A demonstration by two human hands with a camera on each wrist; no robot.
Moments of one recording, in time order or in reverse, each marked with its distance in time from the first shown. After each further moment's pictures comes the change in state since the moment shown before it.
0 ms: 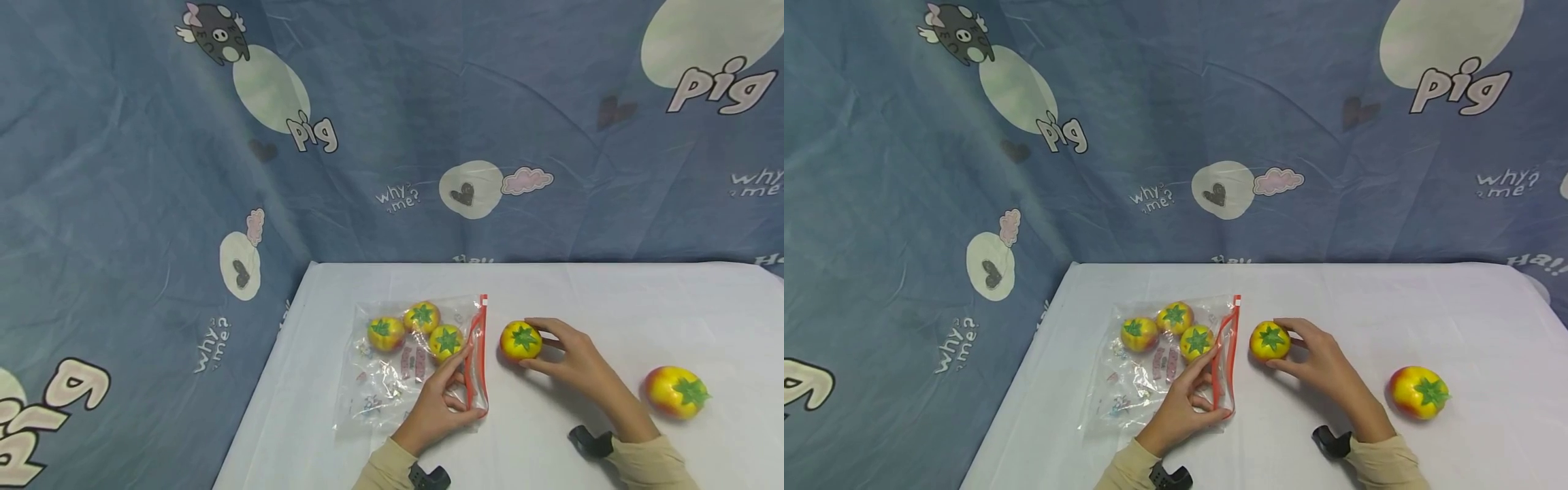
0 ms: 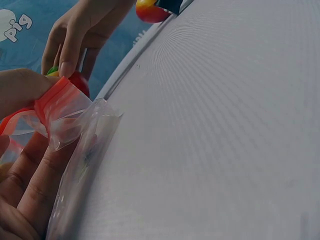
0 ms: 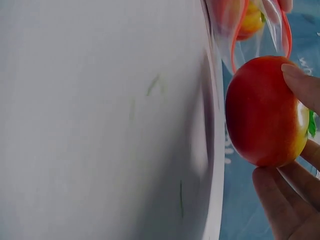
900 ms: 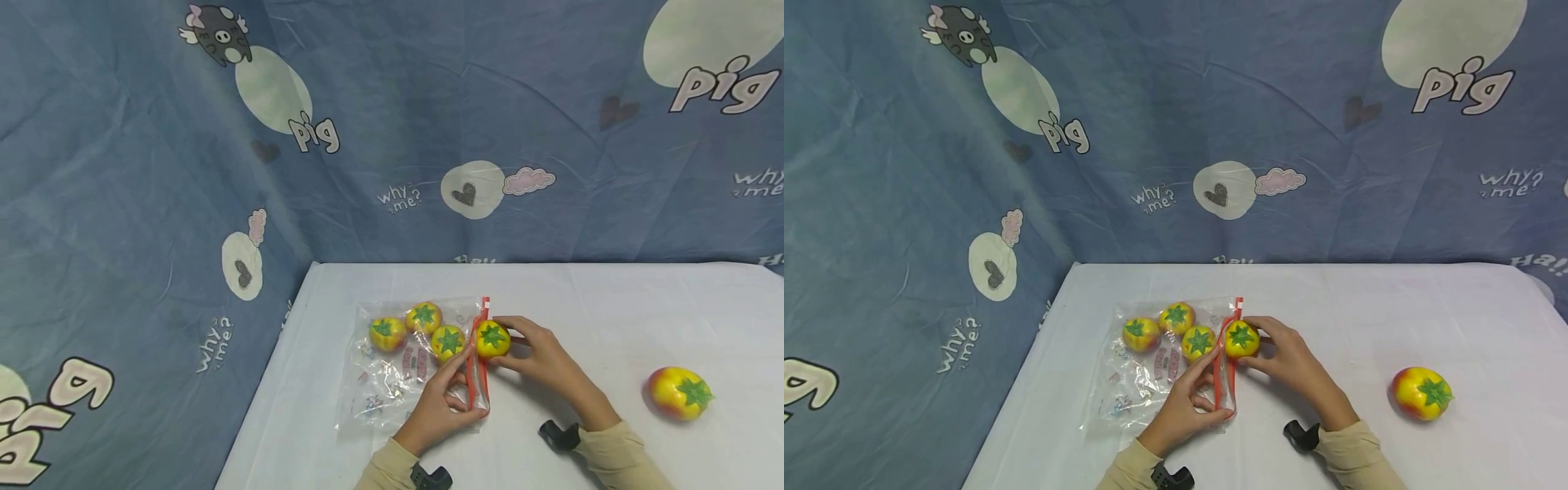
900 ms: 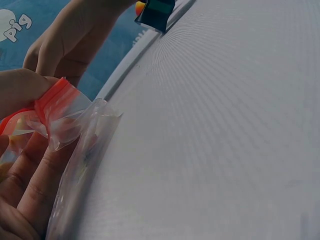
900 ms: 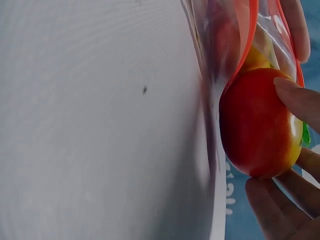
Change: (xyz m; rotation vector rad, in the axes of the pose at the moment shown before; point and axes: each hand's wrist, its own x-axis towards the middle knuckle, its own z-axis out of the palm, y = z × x) left_hand 0.000 -0.004 0.000 -0.002 0.000 0.032; right_hand 0.024 -0.018 0.037 0.127 -0.069 -0.050
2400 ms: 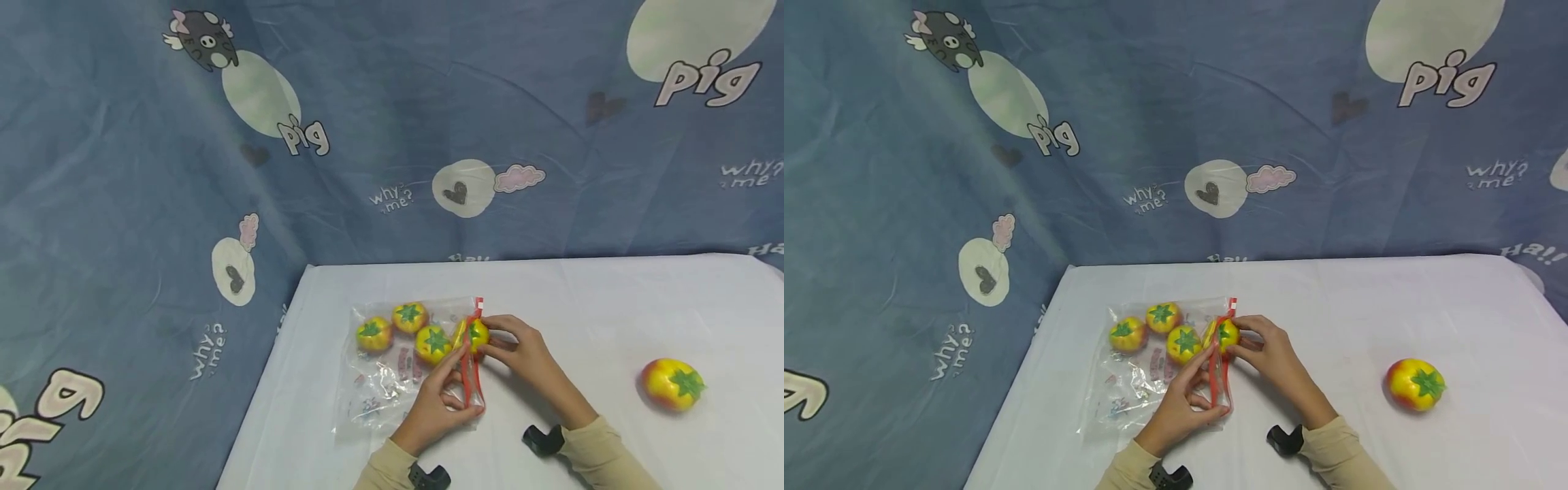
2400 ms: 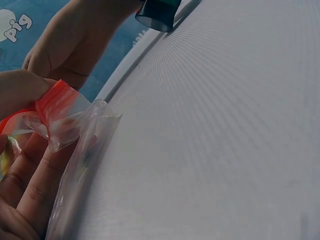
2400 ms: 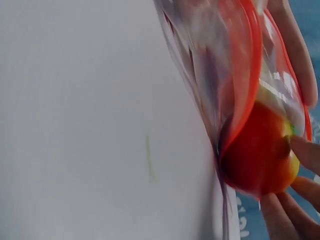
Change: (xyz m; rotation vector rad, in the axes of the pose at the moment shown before) left_hand 0.001 0.002 0.000 0.026 -0.008 0.004; right_hand 0.001 -0.006 0.021 0.149 0.109 0.119
